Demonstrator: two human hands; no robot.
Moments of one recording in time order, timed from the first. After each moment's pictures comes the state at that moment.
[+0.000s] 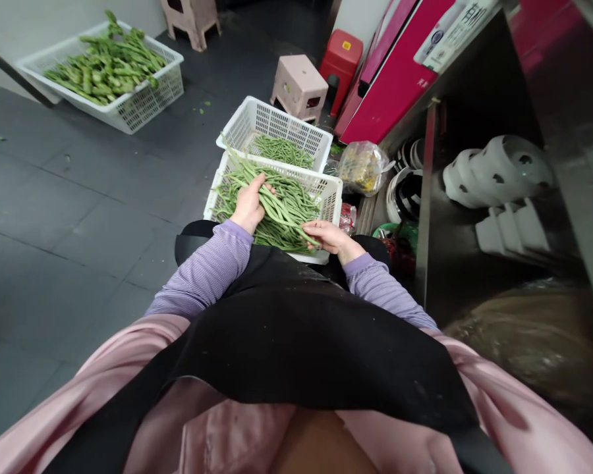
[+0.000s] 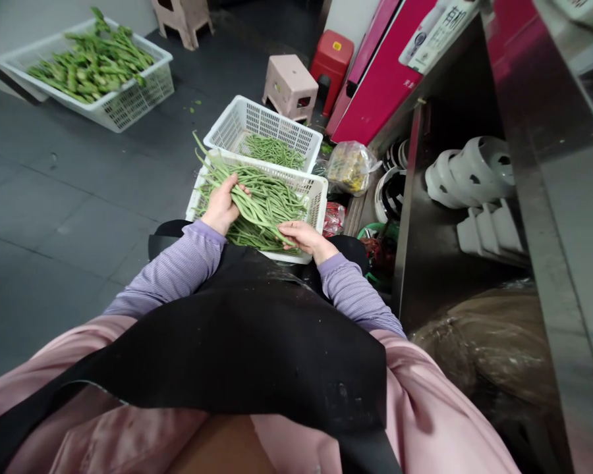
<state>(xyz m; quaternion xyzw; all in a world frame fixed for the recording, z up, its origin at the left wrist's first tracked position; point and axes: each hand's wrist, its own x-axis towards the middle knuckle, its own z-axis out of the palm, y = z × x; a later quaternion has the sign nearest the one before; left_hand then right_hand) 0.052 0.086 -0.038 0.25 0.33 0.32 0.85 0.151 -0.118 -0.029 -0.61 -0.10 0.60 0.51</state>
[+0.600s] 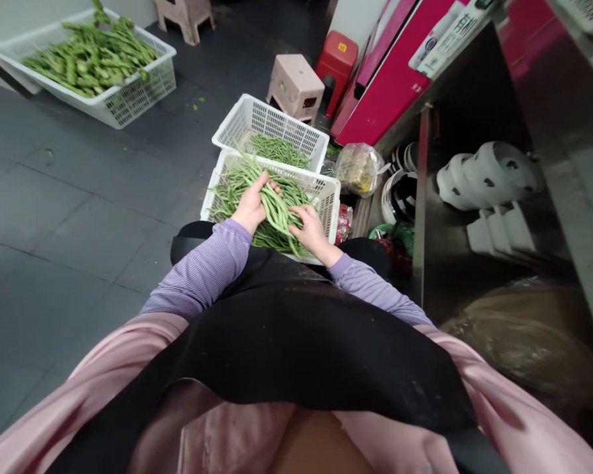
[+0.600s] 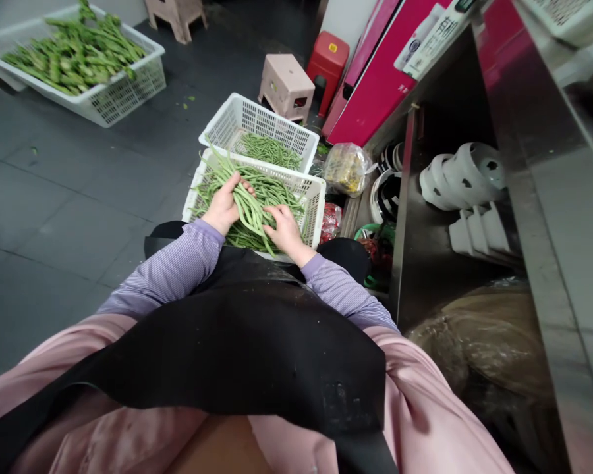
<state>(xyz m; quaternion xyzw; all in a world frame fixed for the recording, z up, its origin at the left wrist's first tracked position) 0.047 0.086 -0.026 0.23 0.27 0.22 0.91 0.125 -0.083 -0.057 -0.79 -0.48 0.10 0.36</state>
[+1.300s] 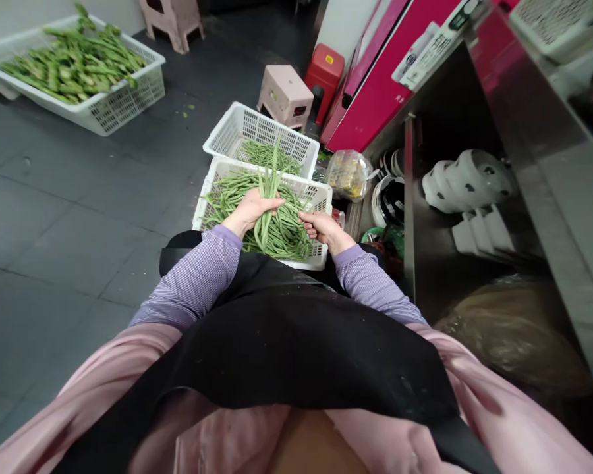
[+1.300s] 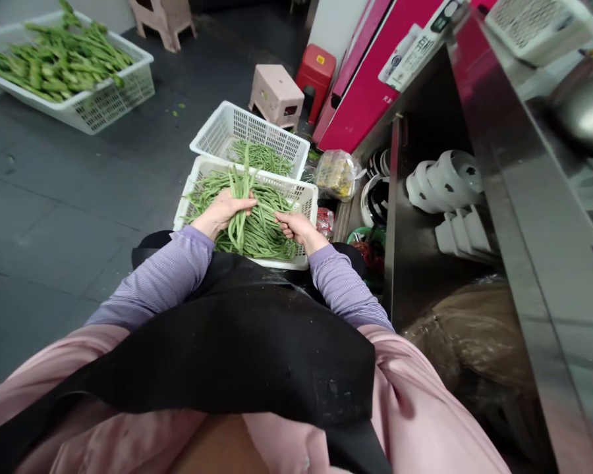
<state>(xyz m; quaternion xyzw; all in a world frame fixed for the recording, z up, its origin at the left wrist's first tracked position) 0.044 0.092 -0.023 0.45 0.22 0.18 0.85 0.170 -0.077 -0.014 -0.69 -0.09 0.52 0.49</state>
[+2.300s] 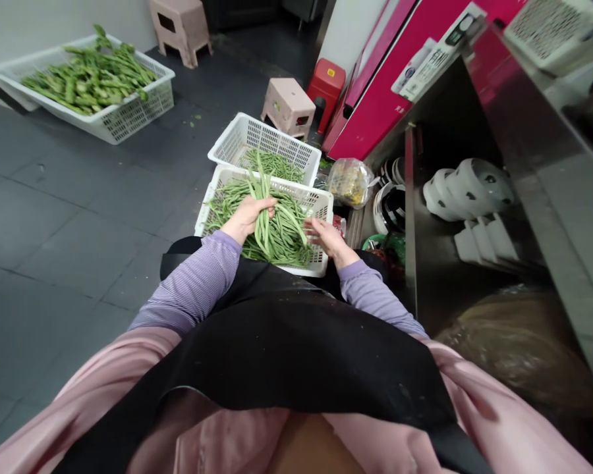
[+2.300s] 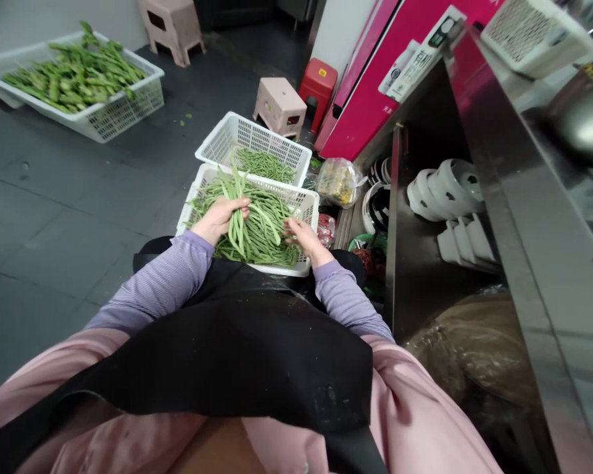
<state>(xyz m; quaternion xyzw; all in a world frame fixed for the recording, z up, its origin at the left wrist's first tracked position) 0.044 0.098 -0.025 0.40 0.22 0.17 0.87 0.178 -0.099 -0.037 -0.75 -0.16 0.40 0.51</state>
